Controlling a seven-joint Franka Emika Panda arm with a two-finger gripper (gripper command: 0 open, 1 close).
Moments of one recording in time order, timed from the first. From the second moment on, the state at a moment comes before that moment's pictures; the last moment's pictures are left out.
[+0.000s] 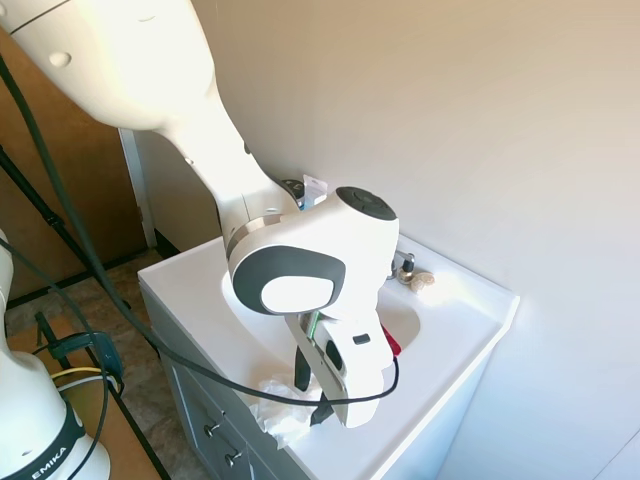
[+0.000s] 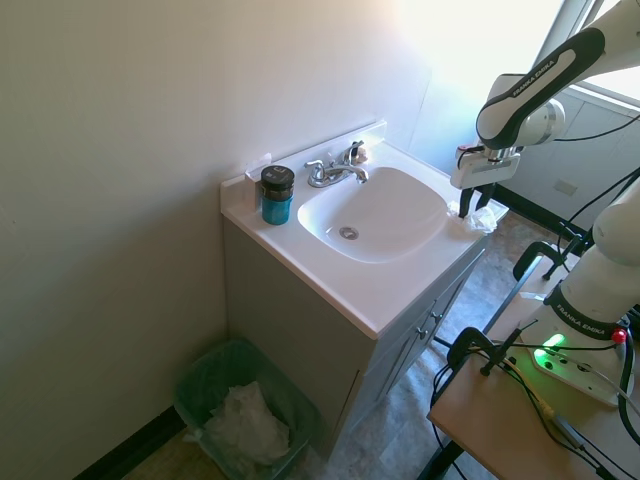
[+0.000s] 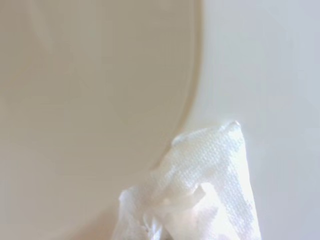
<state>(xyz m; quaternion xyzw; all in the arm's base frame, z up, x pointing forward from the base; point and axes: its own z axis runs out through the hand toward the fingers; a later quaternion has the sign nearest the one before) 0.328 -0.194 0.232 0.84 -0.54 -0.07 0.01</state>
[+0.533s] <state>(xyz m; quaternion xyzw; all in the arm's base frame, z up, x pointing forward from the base) 0.331 -0.186 0.235 0.83 -0.55 -0.07 -0.01</state>
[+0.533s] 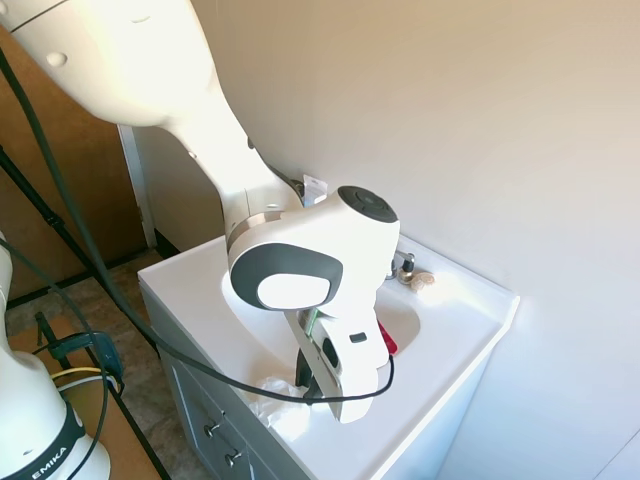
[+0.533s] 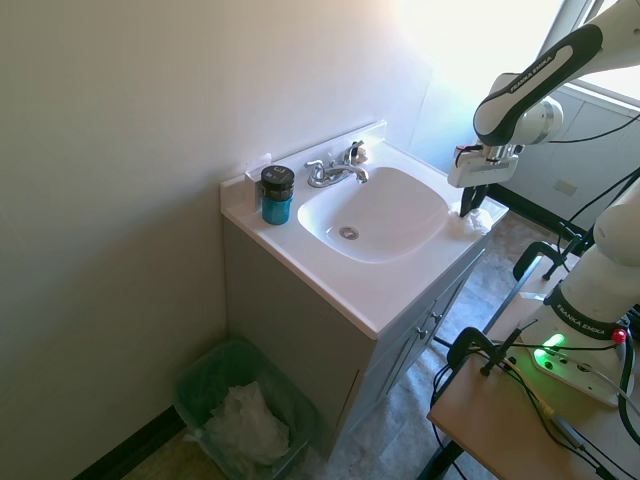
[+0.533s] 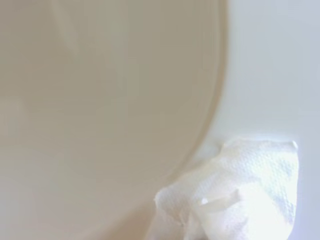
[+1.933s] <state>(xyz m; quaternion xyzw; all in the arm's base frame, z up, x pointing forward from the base) 0.437 0.314 0.345 0.90 -0.42 0.08 -0.02</state>
